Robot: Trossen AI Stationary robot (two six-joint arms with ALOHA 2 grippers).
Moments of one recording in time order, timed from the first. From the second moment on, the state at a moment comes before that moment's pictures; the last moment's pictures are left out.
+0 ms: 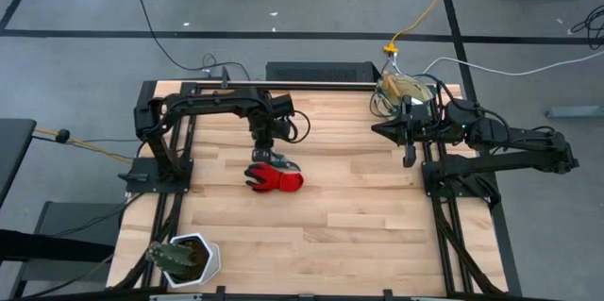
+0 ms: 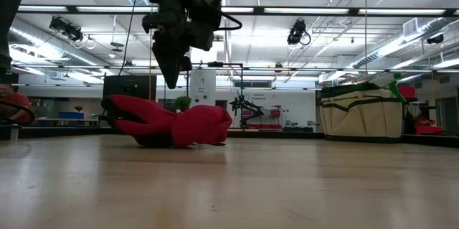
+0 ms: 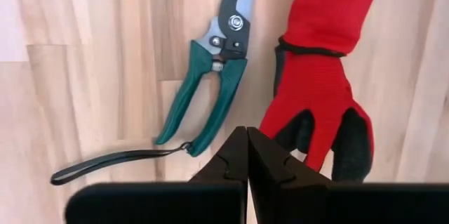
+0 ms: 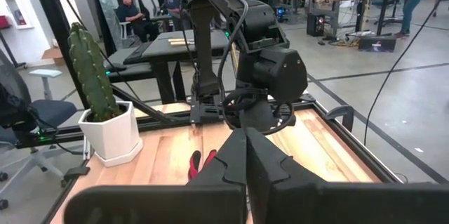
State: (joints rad) left arm 0.32 1.77 1.41 -1.11 0.21 0.31; right arm -0.09 0.68 0.77 -0.18 -0.03 0.09
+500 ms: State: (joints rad) left arm 0.34 1.77 1.37 -1.03 0.18 0.40; right arm -0.09 0.68 0.77 -0.18 -0.01 0.09
